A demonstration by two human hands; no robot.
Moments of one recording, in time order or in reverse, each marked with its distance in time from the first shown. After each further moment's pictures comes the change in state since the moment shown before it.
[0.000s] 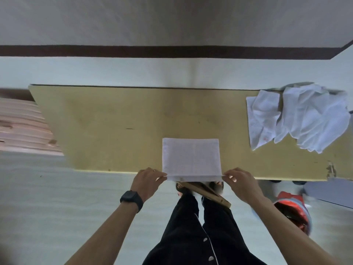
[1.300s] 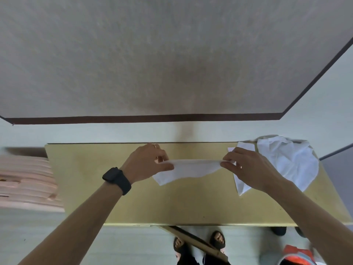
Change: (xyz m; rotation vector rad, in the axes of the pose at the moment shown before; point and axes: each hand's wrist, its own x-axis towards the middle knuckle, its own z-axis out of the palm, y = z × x) left_hand 0.040 0.118 -0.247 0.001 0.187 0.216; right_hand -0.028 -0.108 -0.217 -0.262 0.468 -0.568
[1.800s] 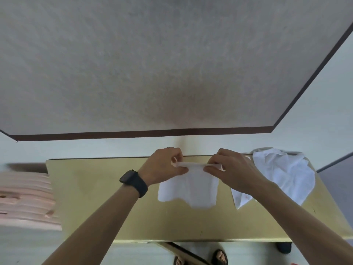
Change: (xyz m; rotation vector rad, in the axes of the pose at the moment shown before) left_hand 0.027 0.061 -0.007 -0.194 0.012 0.047; right_hand 0.020 -0.029 -0.028 0.042 0.016 -0.040
